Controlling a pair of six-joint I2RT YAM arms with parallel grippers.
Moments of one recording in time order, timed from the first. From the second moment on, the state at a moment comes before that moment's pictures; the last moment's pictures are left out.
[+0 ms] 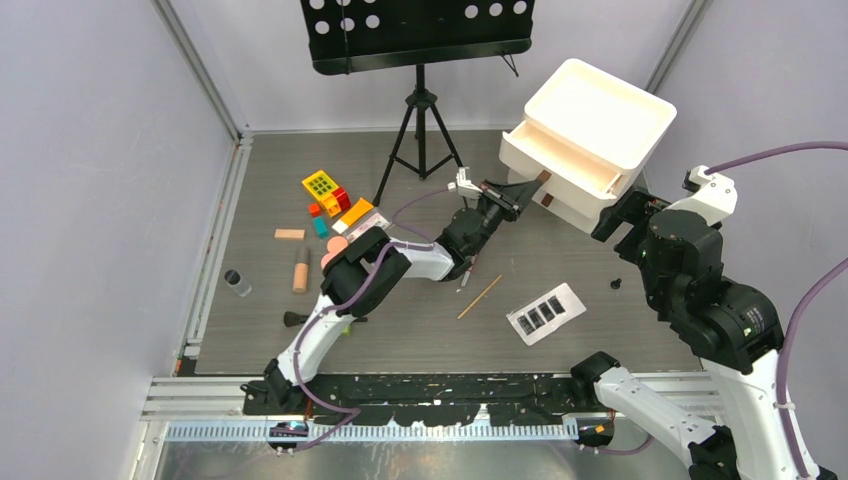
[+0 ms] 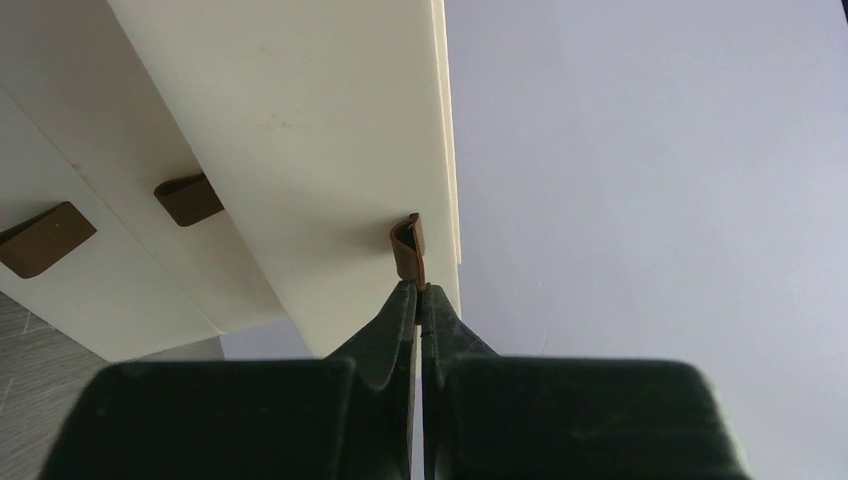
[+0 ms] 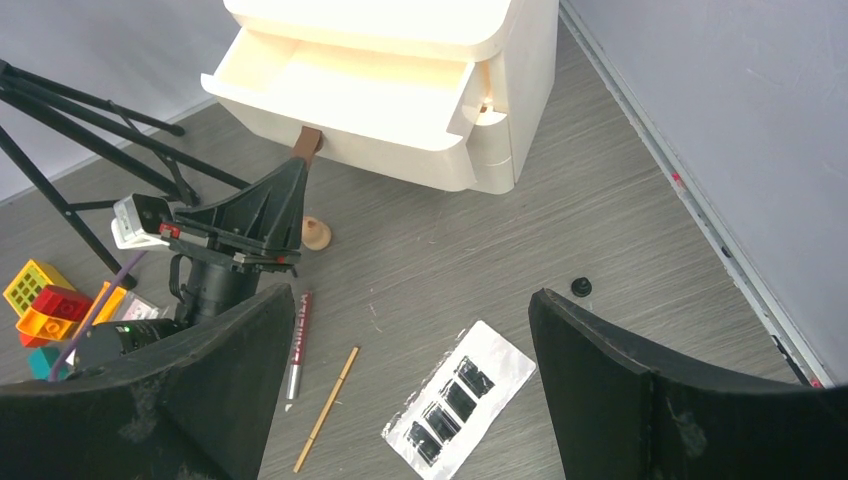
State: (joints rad) left arm -0.92 2.35 1.50 1.18 -0.25 -1.41; right arm 0.49 0.77 1.43 -1.10 0.69 0.56
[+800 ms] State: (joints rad) left arm -0.92 2.27 1.34 1.25 -0.23 -1.41; right arm 0.49 0.77 1.42 -1.10 0.68 0.57
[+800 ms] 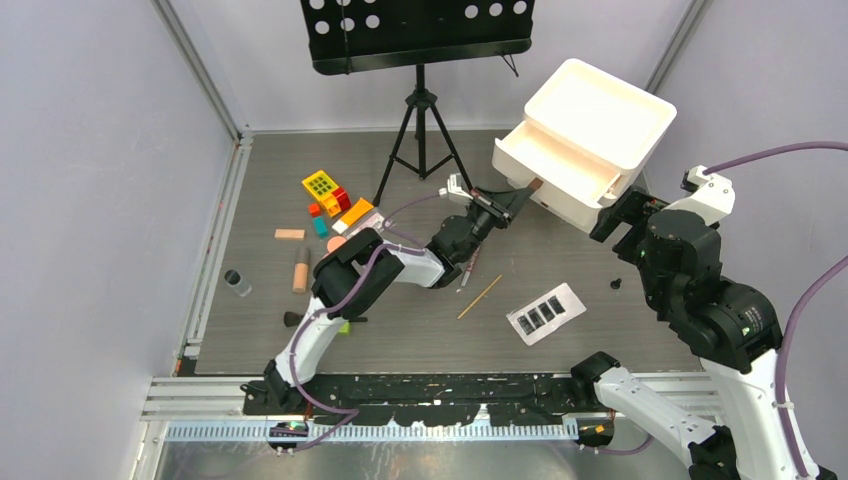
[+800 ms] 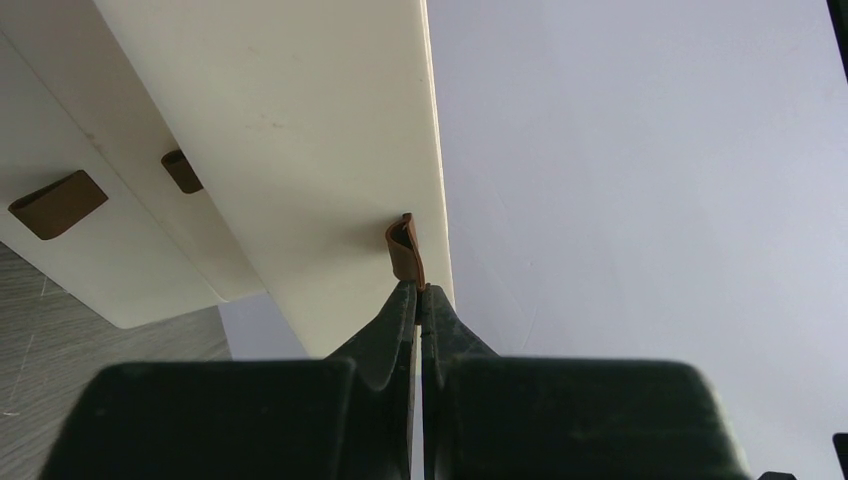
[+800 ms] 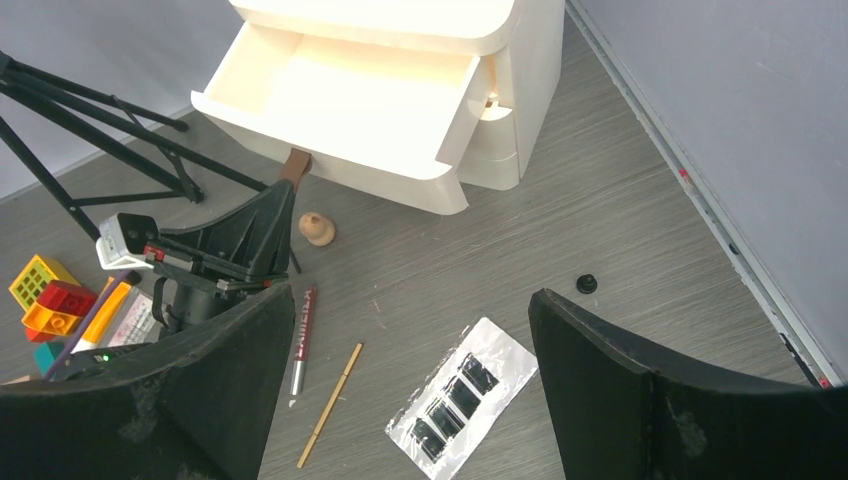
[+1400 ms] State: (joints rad) left arm -0.92 2.21 1.23 1.31 -0.21 -1.38; right arm 0.49 0.77 1.41 -1.10 0.67 0.58
